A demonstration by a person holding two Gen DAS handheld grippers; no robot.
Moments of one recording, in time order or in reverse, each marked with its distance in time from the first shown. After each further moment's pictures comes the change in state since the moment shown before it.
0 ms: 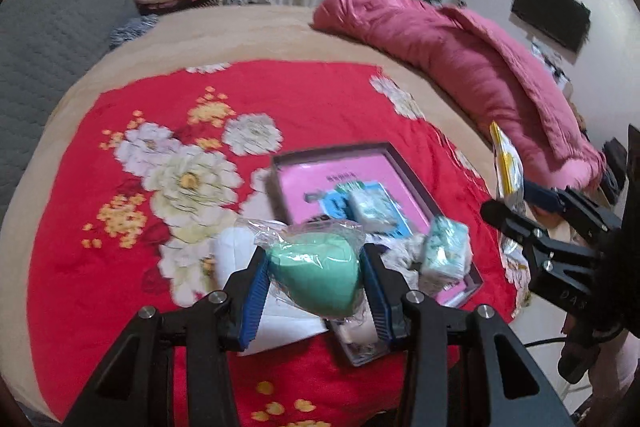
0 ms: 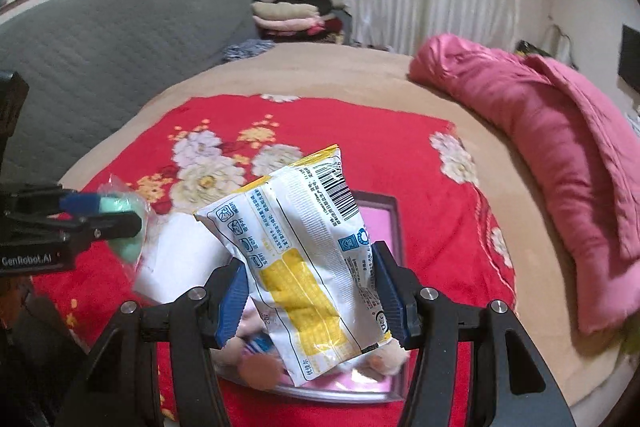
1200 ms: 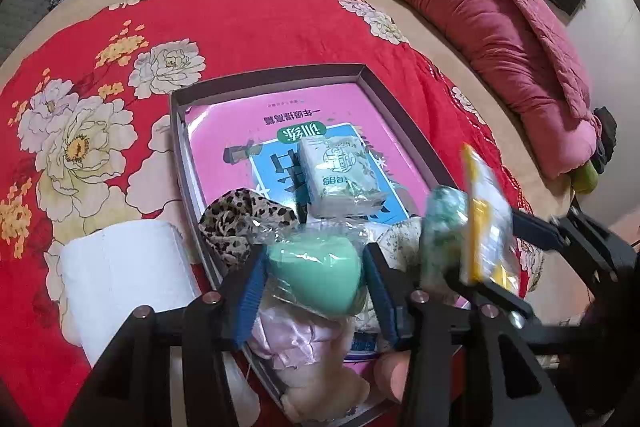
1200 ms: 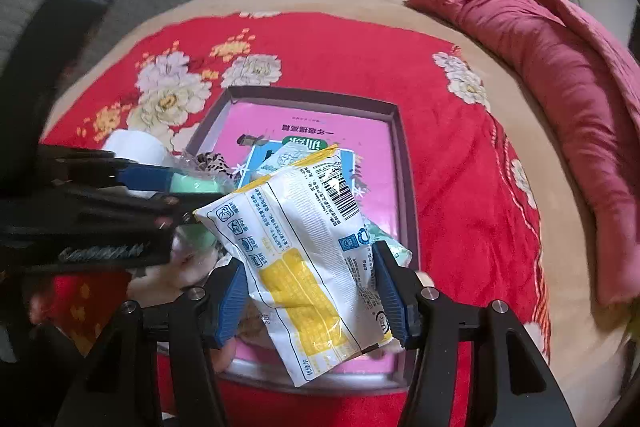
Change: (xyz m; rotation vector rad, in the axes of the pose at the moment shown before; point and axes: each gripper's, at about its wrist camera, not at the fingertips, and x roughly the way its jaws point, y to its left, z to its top) left arm 0.158 -0.043 0.002 0.041 0.245 -0.121; right arm 0.095 -0.008 -0.041 -0.017 0.255 -0.021
